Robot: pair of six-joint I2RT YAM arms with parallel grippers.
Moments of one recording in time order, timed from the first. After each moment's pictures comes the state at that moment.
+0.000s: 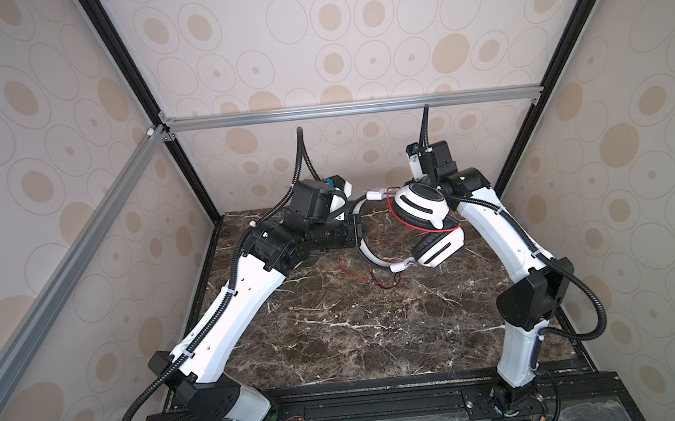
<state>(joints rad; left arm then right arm) -0.67 1.49 1.83 -0.91 0.21 -0.54 0.37 1.88 2.06 -0.86 0.22 -0.05</state>
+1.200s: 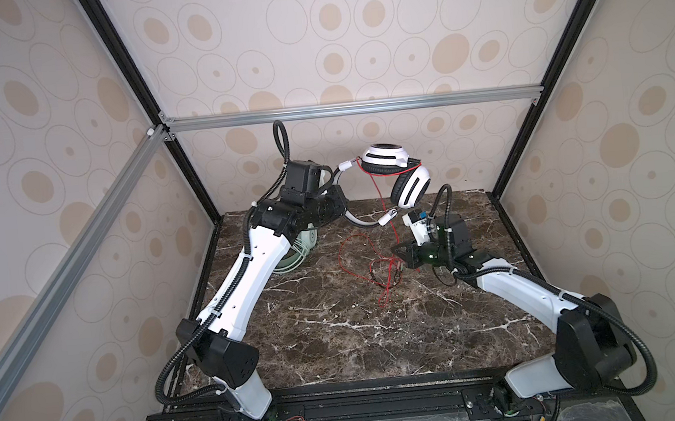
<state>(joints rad) -0.49 1.68 1.94 -0.81 0.20 -0.77 0.38 1.45 0.98 -0.05 -0.46 0.24</state>
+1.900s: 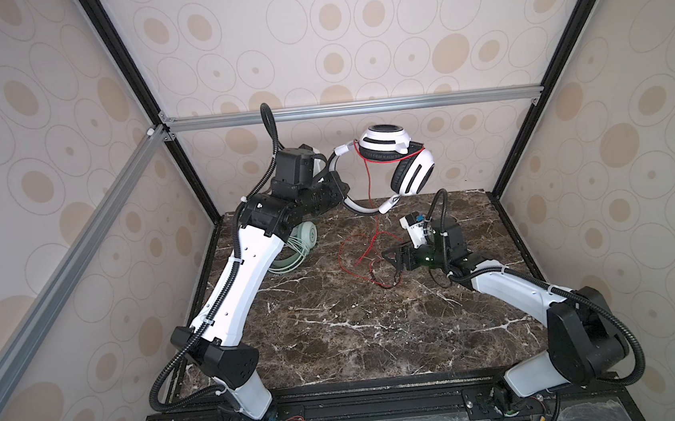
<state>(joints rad) -0.50 1.68 2.07 -0.84 0.18 -0.76 0.39 1.49 0.94 0.04 -0.44 0.24</state>
